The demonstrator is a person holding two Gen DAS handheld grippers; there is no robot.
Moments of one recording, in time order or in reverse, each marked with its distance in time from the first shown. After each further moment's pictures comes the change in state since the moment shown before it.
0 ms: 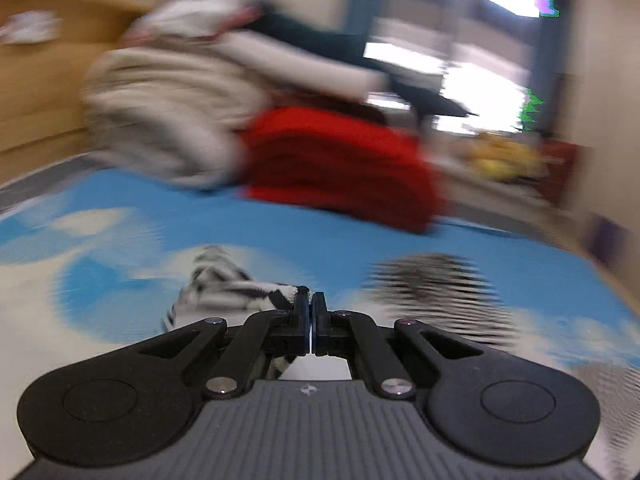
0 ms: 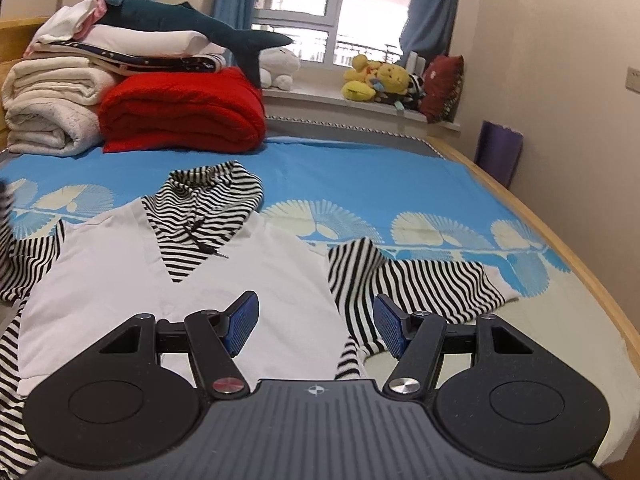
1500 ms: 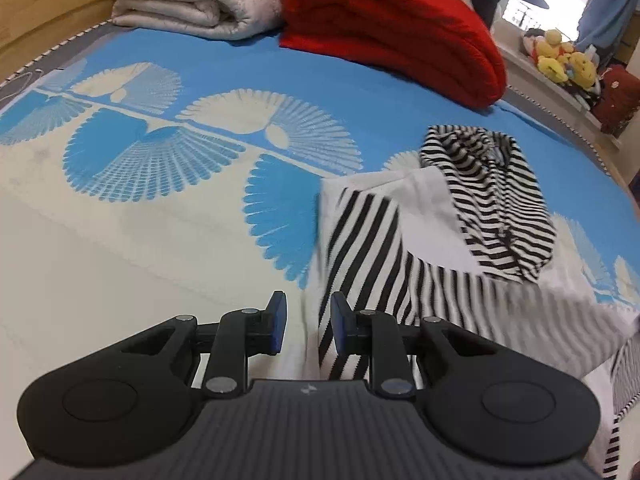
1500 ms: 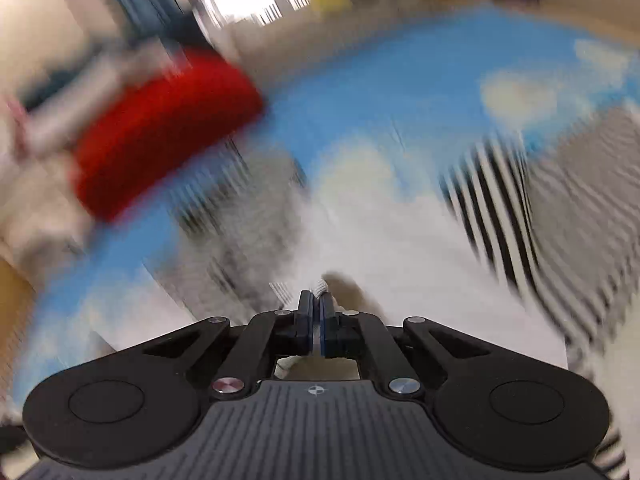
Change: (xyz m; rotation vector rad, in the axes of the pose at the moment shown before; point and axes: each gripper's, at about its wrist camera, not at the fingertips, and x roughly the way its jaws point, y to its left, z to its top) left arm 0.066 0.025 -0.027 -0.125 0.447 0.179; right arm 0.194 0.018 0.045 0.508 0.003 0.289
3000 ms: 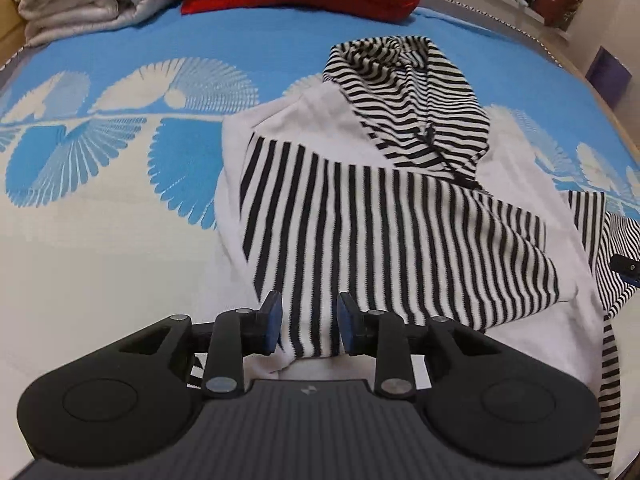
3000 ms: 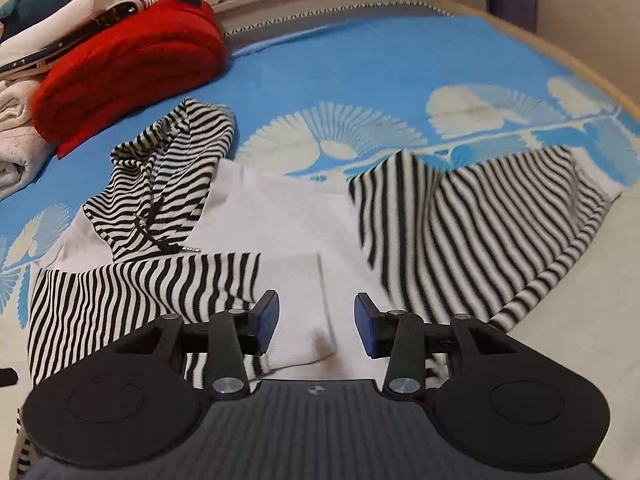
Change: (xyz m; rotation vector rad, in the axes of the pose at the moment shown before) left arm -0.006 -0.081 -0.031 0.254 0.162 -0.045; right arm -0.005 -0.054 0.012 -0.169 0.292 -0.242
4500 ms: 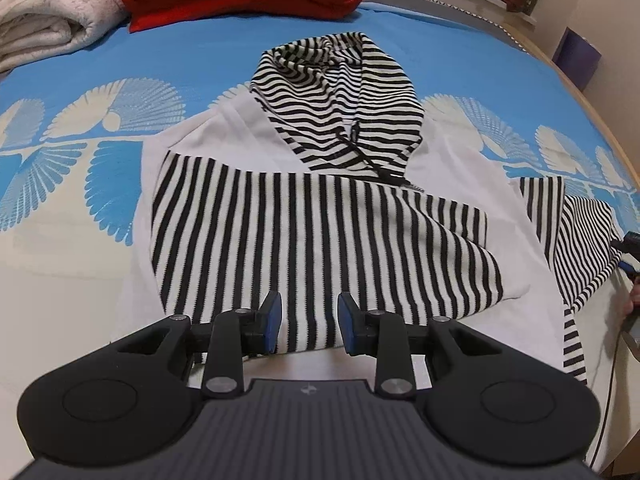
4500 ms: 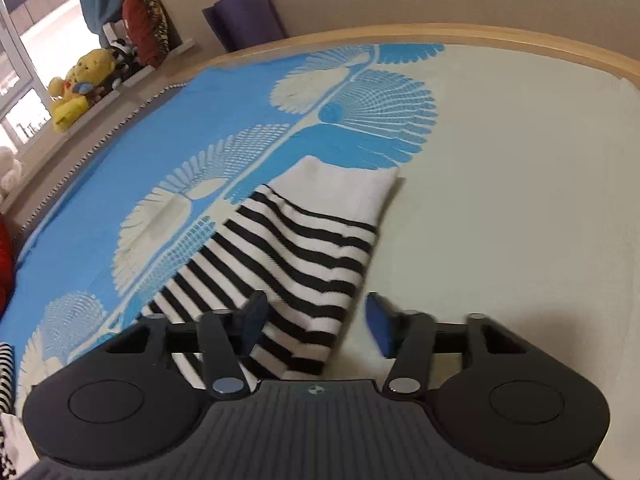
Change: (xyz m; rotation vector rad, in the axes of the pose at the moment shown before) left arm -0.003 -0.070 0.005 0.073 -0.003 -0.057; right arm 0.081 -0.261 0.019 0.617 -0.243 -0.244
